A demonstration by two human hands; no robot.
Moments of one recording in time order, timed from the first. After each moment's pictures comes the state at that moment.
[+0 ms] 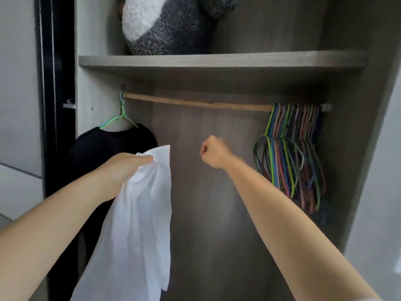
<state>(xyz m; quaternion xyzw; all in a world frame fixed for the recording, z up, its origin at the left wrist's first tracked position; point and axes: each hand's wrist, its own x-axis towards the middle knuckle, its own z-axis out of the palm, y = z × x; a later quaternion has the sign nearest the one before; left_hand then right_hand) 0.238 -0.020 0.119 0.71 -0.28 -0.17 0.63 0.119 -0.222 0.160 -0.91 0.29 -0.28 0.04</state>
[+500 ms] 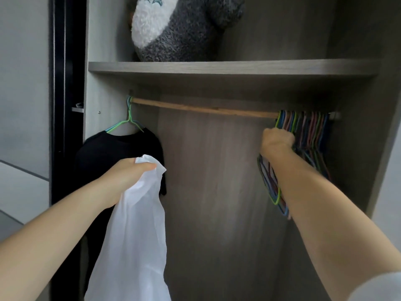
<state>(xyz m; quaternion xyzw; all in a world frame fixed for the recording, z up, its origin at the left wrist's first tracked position) 0.234 -0.009 0.118 0.71 -0.30 -0.16 0.61 0.055 -0.286 0.215 -0.77 0.55 -0.21 -0.25</state>
